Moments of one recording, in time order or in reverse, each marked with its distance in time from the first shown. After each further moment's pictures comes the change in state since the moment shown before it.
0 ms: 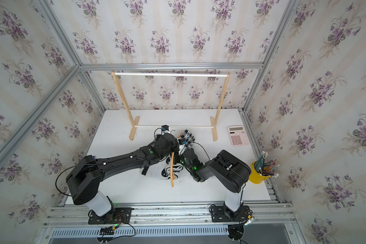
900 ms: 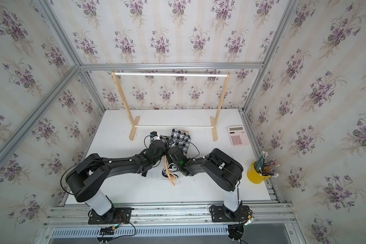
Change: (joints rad) left arm 0.106 0.045 -0.300 0.409 0.011 -0.091; right arm 0.099 0.084 0.233 -0.492 0.241 -0.109
